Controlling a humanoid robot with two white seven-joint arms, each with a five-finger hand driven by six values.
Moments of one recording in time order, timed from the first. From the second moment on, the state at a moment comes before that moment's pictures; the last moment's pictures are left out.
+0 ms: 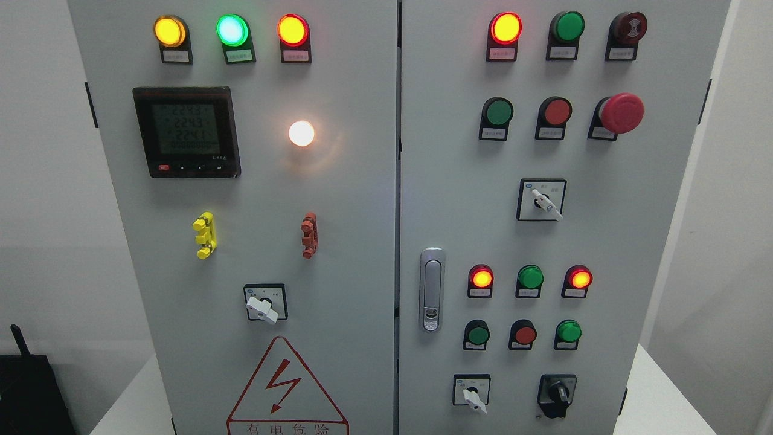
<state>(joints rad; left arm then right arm) 0.02 -0.08 -0.01 -0.04 0.03 -0.03 -0.03 0.18 0.11 0.03 -1.81 -0.03 -0.10 -0.21</state>
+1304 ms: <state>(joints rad) 0.02 -0.08 -0.01 -0.04 0.03 -0.03 -0.03 0.07 0.11 0.04 -1.83 -0.04 0.00 -0.21</state>
